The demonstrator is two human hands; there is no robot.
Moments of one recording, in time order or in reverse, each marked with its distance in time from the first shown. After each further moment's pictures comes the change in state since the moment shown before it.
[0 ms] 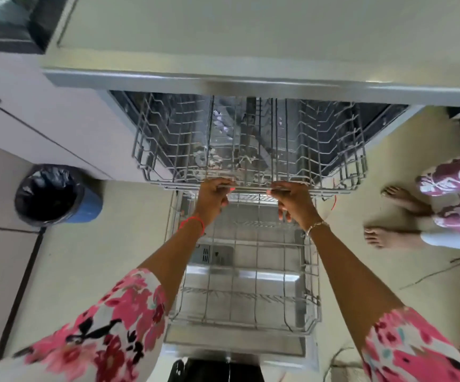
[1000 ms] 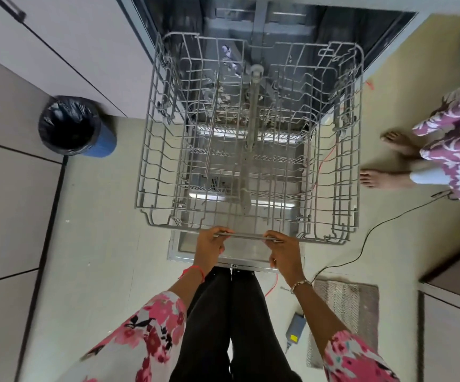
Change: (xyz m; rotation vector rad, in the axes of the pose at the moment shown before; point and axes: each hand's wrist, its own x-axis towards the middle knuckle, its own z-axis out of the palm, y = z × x) left_hand -0.270 -0.134 -0.012 -0.039 0.056 -0.257; right_hand -0.272 0.139 0.057 0.191 0.138 0.266
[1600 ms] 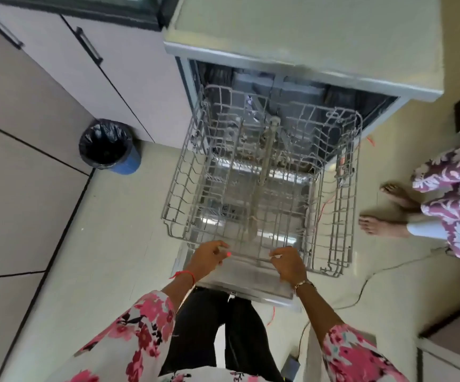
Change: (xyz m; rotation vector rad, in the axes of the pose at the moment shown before) left_hand -0.018 0.034 -0.053 0.476 -0.150 0.097; right_hand -0.005 -0.057 0.005 -0.690 -0.113 -0.099
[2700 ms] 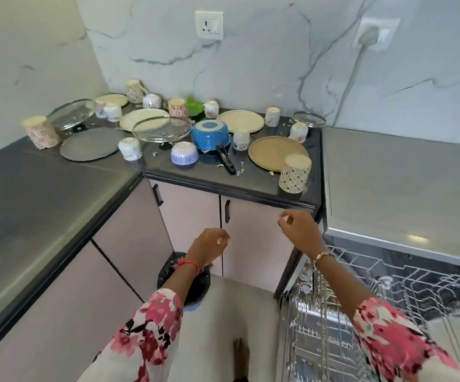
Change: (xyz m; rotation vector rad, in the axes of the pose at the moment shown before) left_hand 0.065 0.064 -0.547 0.353 0.480 0.473; right_hand 0.051 -0.578 0.109 -0.286 0.511 -0.742
